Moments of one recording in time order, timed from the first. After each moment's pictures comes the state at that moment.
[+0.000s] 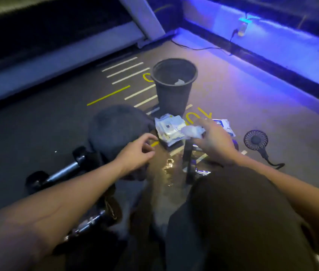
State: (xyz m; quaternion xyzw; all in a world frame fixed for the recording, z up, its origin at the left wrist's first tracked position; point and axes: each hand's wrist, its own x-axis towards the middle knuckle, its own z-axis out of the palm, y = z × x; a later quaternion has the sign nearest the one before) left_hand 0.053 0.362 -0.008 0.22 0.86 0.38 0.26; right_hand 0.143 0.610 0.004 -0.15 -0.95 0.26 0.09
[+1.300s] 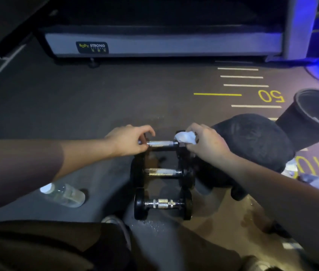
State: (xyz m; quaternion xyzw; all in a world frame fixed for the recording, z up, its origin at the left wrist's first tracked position) left_hand 0.024 -0.003 0.015 0.11 0.97 0.15 0.14; right_hand 0.003 0.260 0.009 0.11 -0.97 0.22 -0.08
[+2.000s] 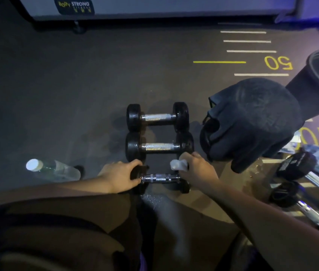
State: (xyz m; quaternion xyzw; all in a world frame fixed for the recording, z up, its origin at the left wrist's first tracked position) left_hand 0.137 0.004 -0.121 0.09 0.96 0.08 0.27; right_hand 0.102 0.272 -0.118 0.05 -0.95 0.20 -0.23
